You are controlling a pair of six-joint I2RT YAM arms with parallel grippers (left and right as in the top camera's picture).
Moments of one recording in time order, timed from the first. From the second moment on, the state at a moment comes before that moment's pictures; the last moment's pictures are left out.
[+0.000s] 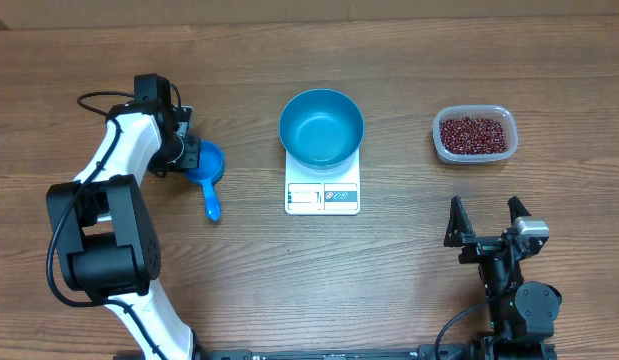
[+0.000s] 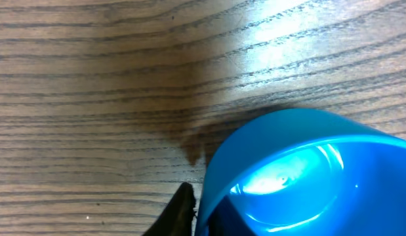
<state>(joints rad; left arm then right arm) 0.11 2.01 1.40 -0.80 -0.02 0.13 -0.04 0.01 0.02 -0.03 -0.08 0.13</state>
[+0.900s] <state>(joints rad) 0.11 2.02 1.67 -1.04 0.01 0.07 -0.04 0.01 0.02 -0.03 -0.08 0.13</state>
